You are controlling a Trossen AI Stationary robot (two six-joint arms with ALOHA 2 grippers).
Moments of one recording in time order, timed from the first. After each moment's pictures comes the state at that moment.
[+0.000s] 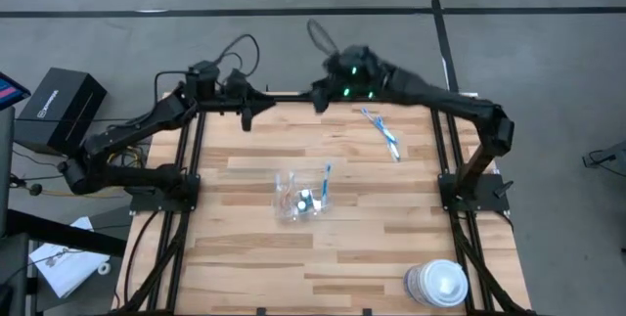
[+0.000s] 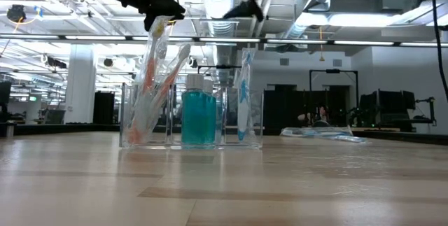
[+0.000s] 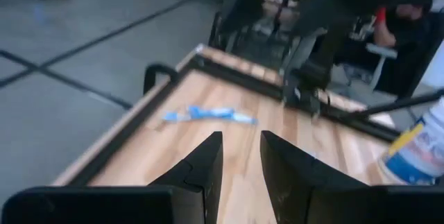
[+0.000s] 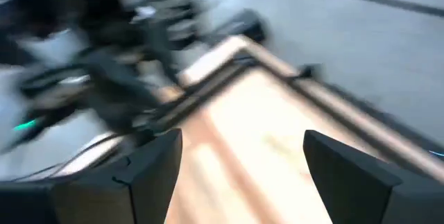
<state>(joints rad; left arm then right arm) 0.69 1.08 0.91 -0.12 0.44 -0.11 -0.36 1.70 1.68 -0.41 -0.07 0.43</state>
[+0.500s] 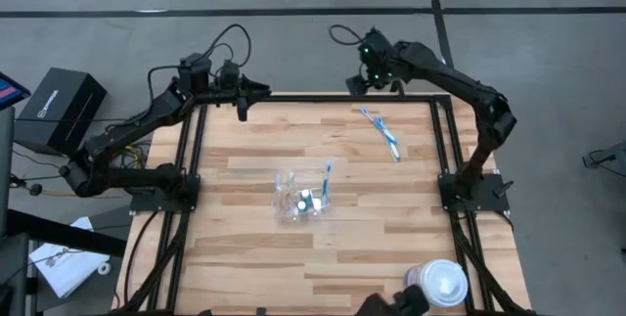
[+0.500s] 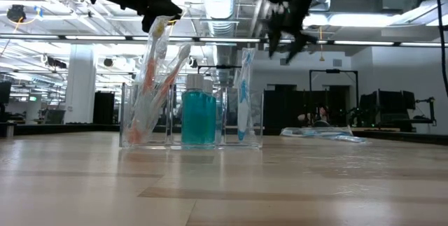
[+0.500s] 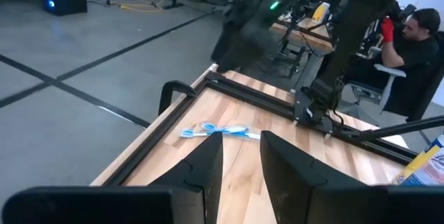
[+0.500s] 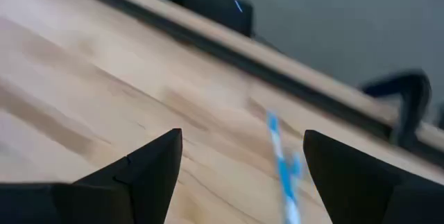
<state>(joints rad) 0.80 1.09 0.91 -0.05 0.51 -0.12 -0.65 1.73 1.73 -1.05 0.11 0.40</state>
